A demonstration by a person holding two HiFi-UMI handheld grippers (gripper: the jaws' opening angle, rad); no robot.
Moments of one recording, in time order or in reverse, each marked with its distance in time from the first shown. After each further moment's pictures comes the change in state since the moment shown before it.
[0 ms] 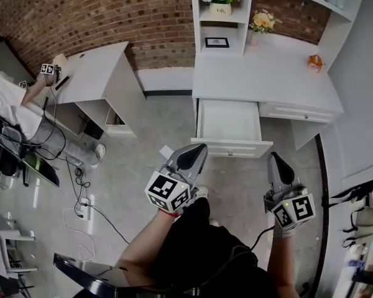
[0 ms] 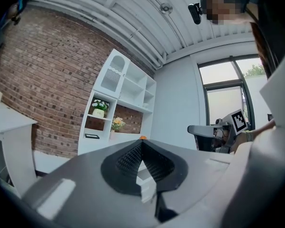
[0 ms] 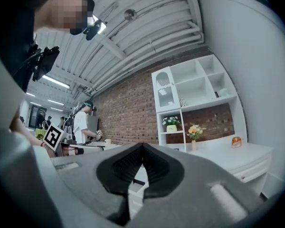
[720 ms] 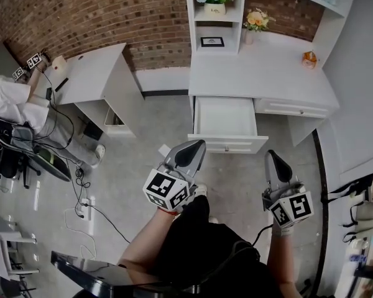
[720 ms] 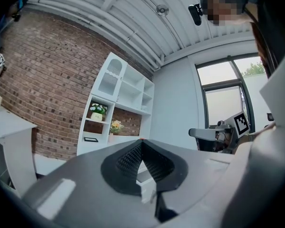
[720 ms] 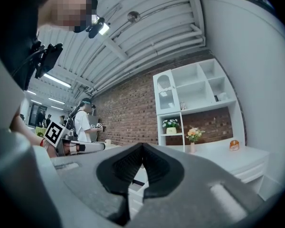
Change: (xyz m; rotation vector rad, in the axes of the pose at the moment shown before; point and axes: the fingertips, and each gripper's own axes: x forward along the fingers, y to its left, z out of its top) left arm -0.014 -0.022 0.017 0.016 -0.014 0.006; right arm -0.023 0.014 0.010 -0.021 -0.010 0.002
